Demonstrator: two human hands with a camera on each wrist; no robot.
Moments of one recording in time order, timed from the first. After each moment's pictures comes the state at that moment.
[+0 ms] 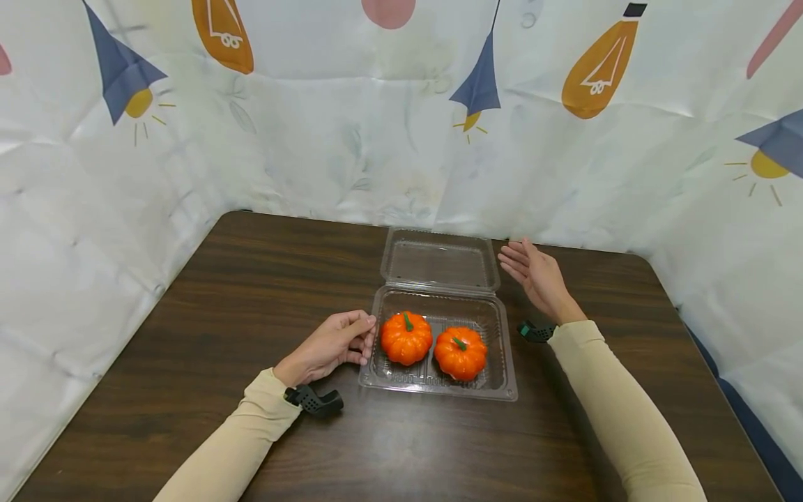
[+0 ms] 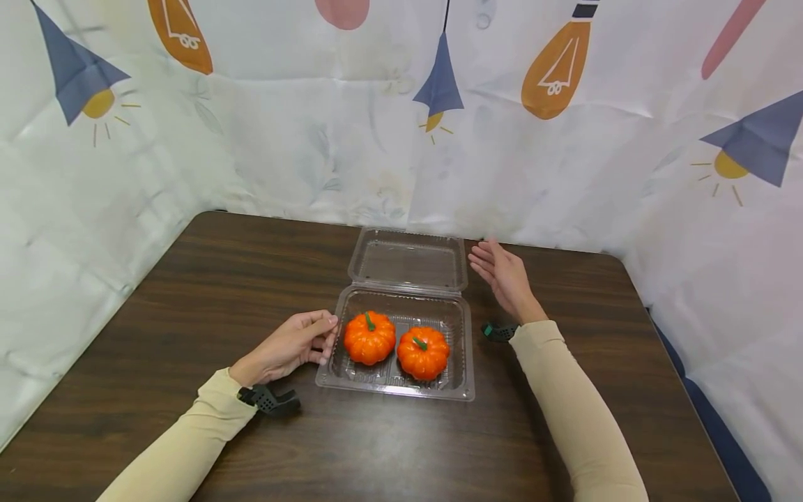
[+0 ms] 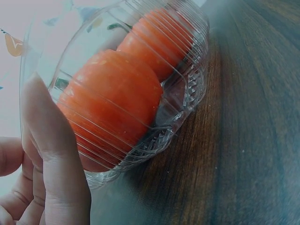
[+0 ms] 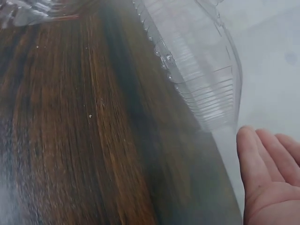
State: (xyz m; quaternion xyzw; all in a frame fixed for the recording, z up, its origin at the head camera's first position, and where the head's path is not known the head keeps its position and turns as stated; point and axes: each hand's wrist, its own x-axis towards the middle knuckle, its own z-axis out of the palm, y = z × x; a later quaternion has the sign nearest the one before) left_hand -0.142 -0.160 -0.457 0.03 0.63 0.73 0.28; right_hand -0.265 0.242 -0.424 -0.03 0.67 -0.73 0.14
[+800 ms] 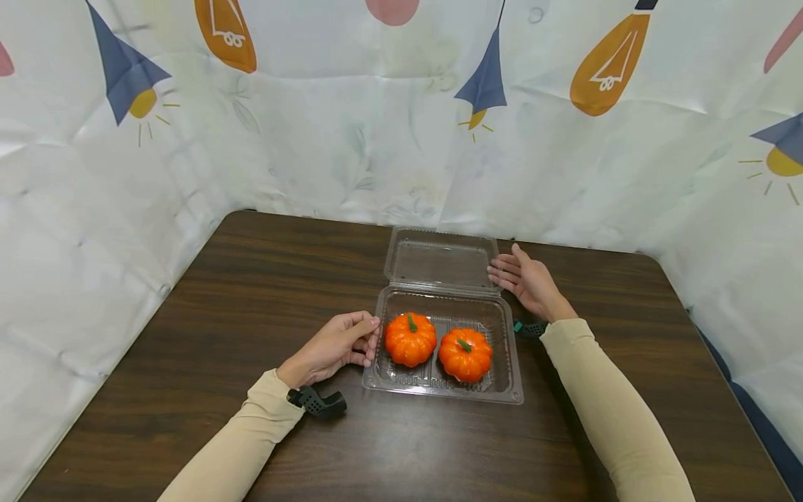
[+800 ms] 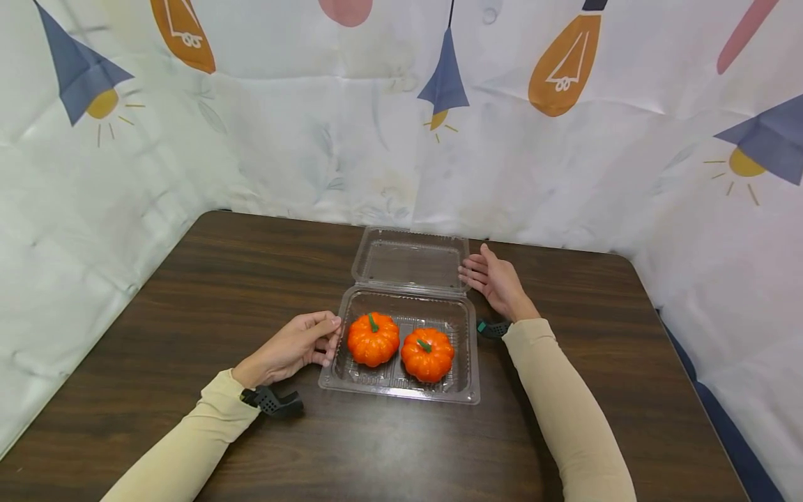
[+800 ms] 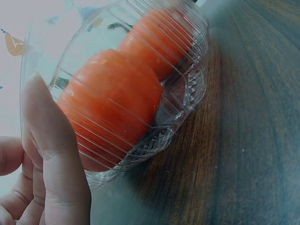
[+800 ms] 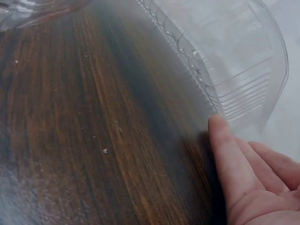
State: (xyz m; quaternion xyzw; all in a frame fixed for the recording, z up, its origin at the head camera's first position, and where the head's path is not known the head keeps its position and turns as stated) left_hand -0.142 -0.160 -0.457 0.03 0.62 0.73 0.28; right_hand -0.281 0.229 -0.448 0.02 0.64 -0.74 0.21
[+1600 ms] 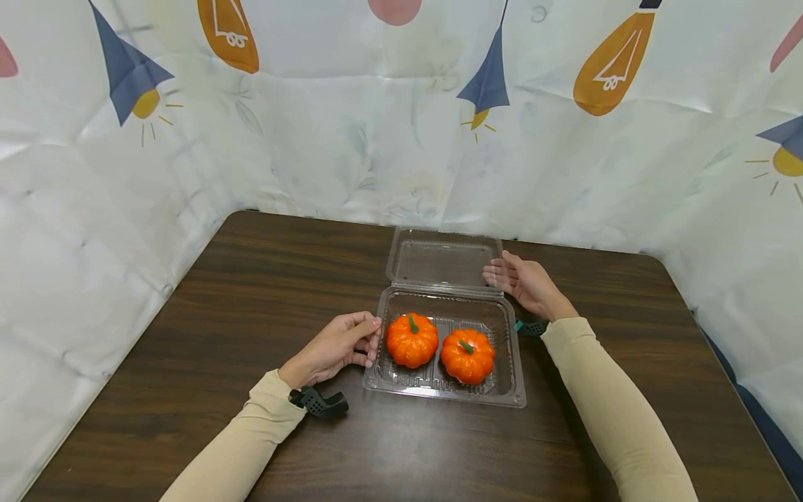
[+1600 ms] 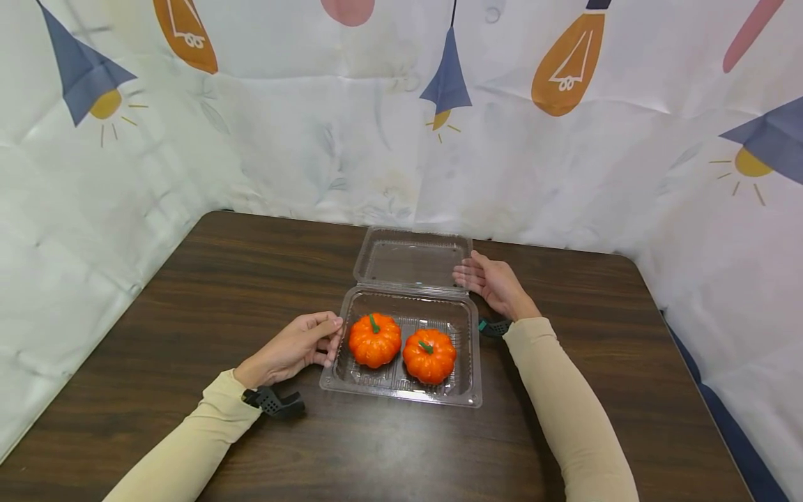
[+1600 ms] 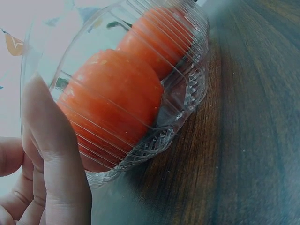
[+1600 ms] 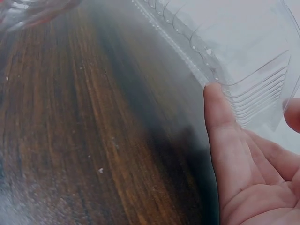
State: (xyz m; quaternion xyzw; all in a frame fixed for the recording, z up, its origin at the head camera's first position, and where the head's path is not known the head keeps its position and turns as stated) left_hand -0.142 -0.160 -0.456 0.04 0.62 0.73 0.28; right_hand -0.288 0.223 -0.450 0.03 0.64 -0.73 0.24
